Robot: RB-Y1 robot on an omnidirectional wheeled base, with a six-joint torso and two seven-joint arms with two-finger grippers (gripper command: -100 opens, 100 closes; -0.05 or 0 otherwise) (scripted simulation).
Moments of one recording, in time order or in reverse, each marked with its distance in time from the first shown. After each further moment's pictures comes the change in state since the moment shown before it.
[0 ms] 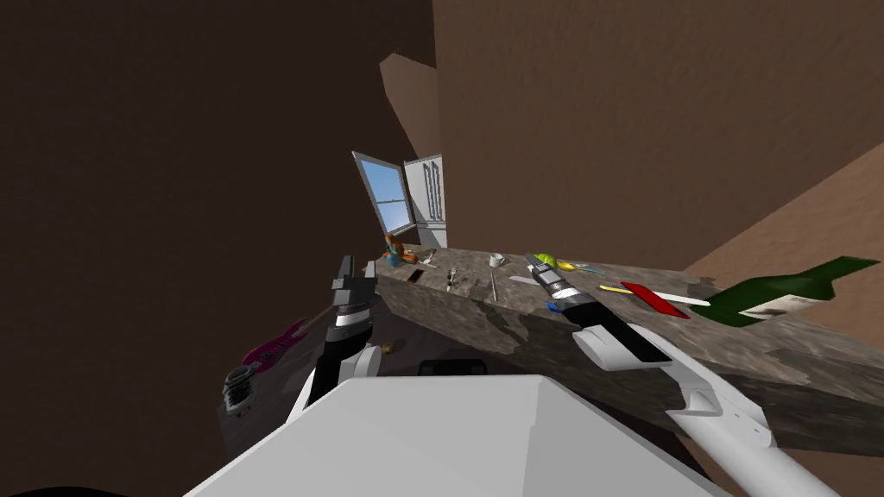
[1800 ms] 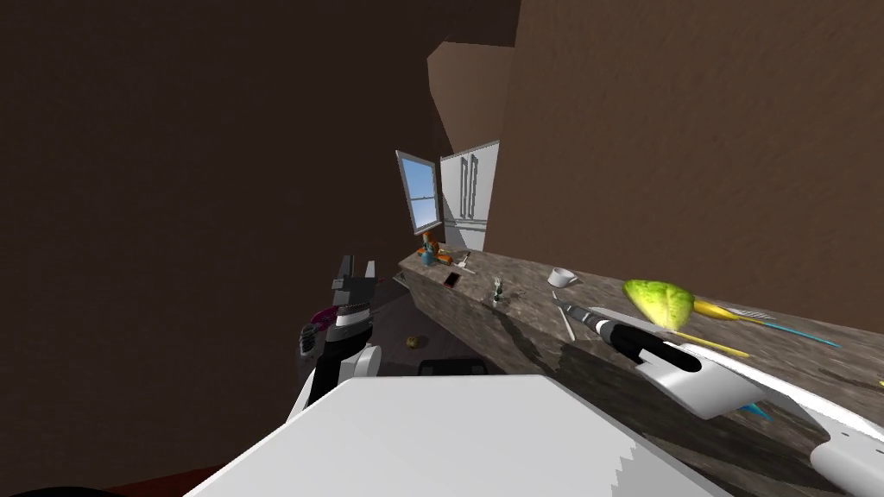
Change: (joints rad) left arm 0.000 0.000 0.000 0.000 0.000 0.000 0.000; right arm 0.135 -0.419 0.136 0.401 -0.066 0.280 0.140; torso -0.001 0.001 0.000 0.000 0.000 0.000
